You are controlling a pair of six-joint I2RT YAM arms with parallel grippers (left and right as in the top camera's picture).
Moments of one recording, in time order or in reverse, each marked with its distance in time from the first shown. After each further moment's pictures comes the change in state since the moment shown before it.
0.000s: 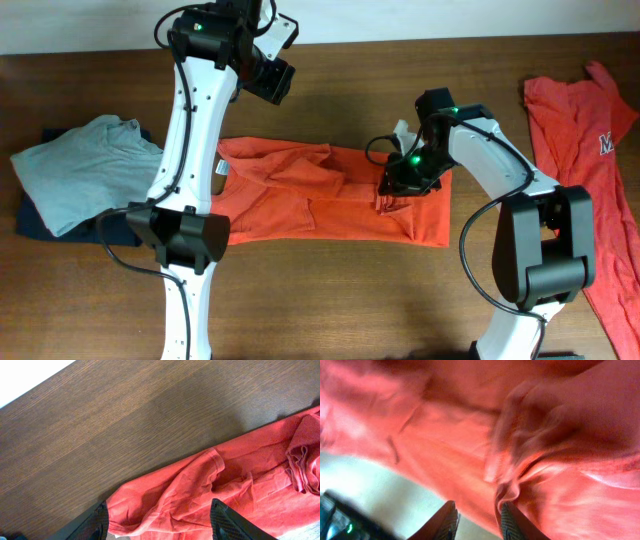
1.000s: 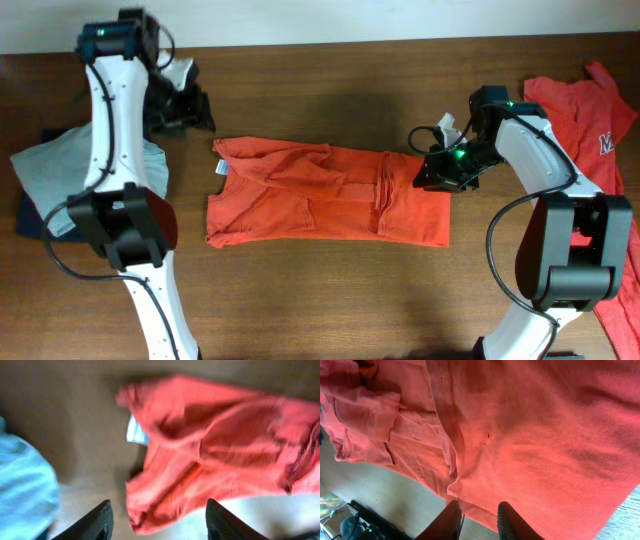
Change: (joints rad) left arm 0.337 0.000 -0.242 -0.210 0.164 -0.190; right arm -0.209 -0.028 0.000 -0.051 -0.019 -0.032
